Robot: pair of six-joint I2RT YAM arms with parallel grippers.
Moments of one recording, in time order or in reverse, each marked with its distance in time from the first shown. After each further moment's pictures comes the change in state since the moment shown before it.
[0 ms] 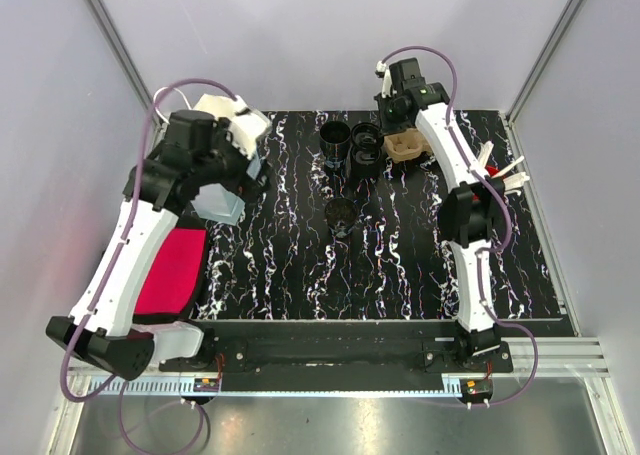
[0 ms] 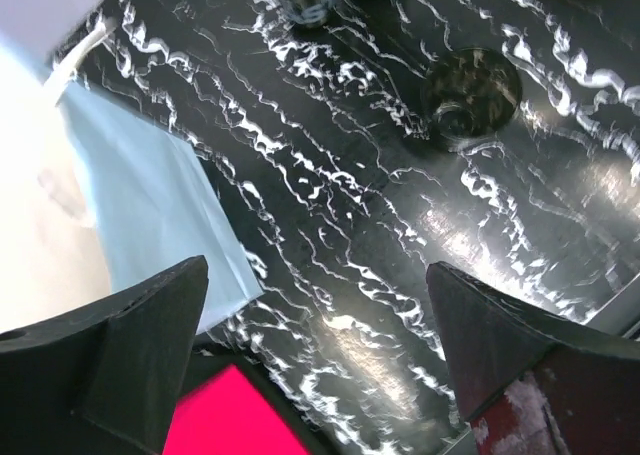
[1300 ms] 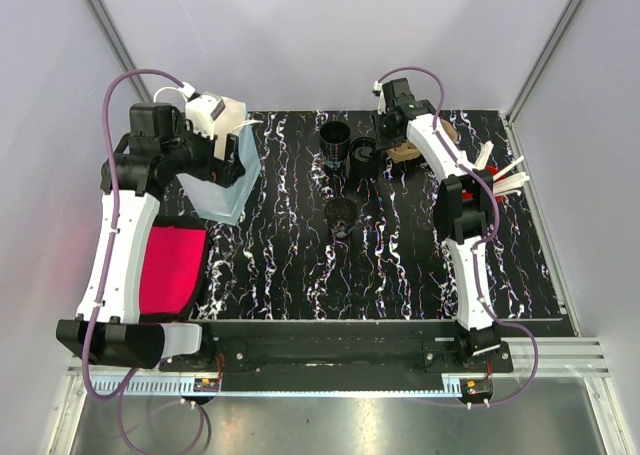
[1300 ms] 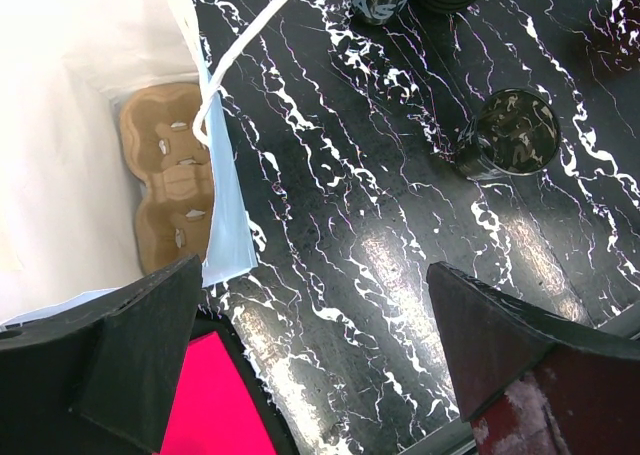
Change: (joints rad) left arm 0.249 0.033 0.018 -0.007 0.127 -0.125; right arm -0.005 0.066 -0.145 0.151 0.021 0.032
